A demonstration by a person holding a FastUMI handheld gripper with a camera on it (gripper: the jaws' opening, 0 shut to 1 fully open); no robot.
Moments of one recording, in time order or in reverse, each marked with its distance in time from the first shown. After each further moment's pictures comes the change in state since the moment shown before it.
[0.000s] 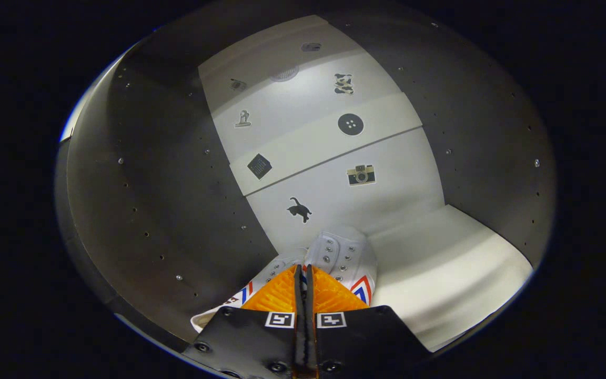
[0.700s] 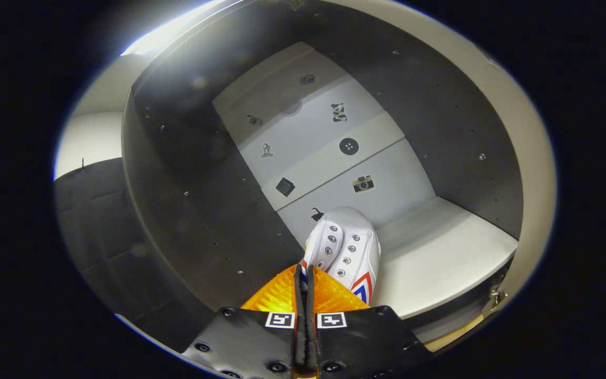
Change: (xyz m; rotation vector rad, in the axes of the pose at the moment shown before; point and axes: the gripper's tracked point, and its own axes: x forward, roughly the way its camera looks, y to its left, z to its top) arm -0.077 0.019 0.013 0.076 -0.087 0.095
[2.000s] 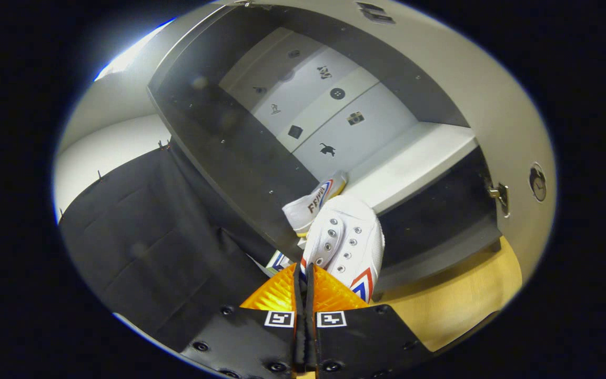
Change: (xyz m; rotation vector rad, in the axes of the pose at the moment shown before) arm -0.128 0.046 -0.100 0.204 0.201 0.150
